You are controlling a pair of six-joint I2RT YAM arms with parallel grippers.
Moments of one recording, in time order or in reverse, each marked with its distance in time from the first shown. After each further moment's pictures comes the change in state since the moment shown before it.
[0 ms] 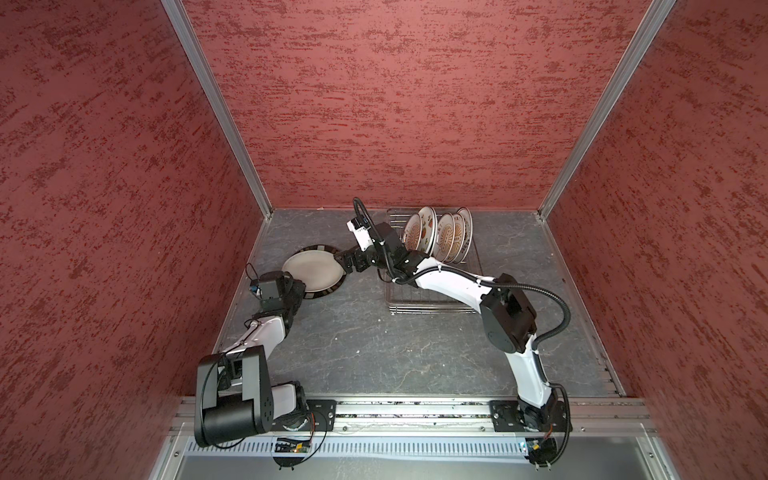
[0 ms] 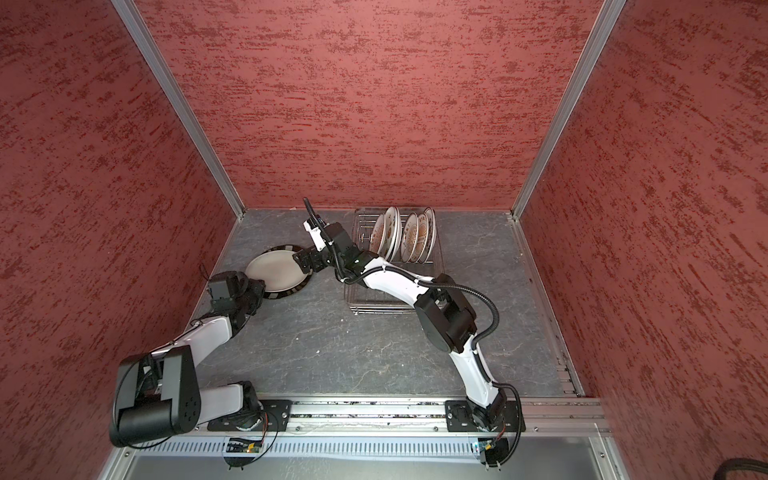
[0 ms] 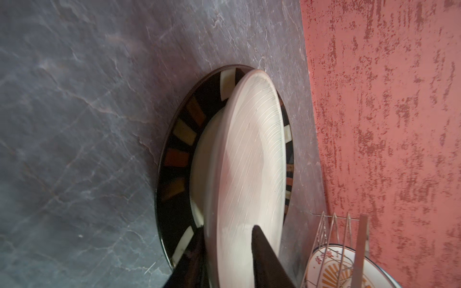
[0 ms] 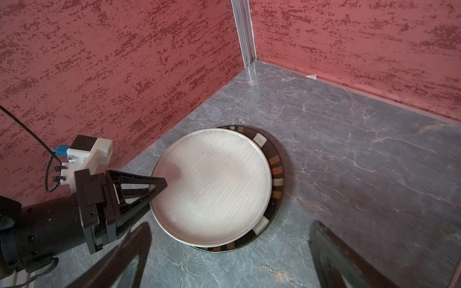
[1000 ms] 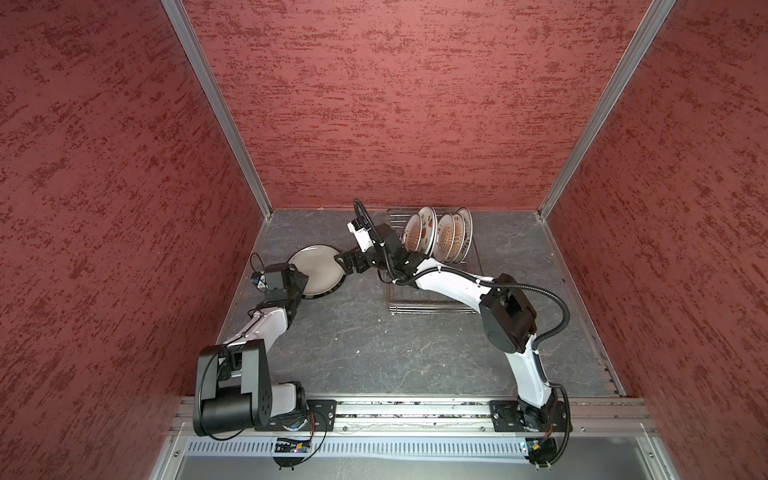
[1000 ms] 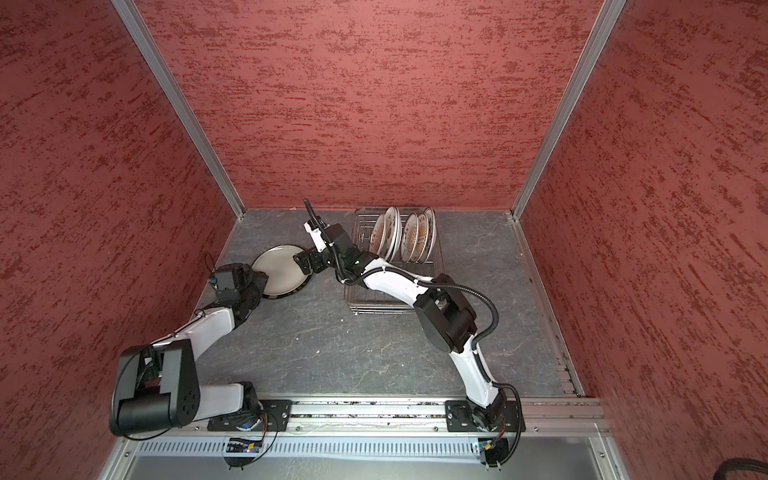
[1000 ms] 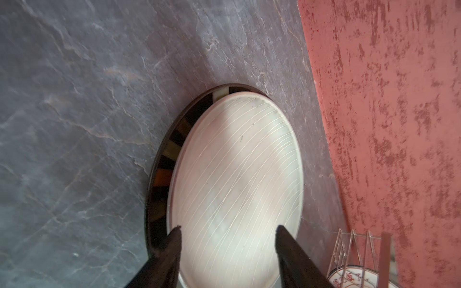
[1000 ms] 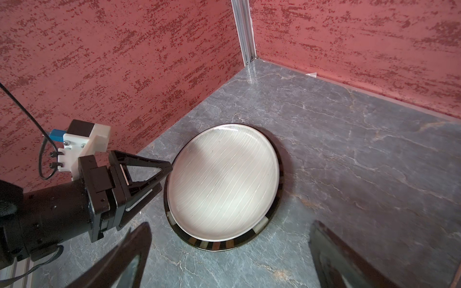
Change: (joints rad) left arm -0.059 0.027 0.075 -0.062 -0.139 0.031; right arm 0.000 0.000 -0.016 0.014 0.007 -0.003
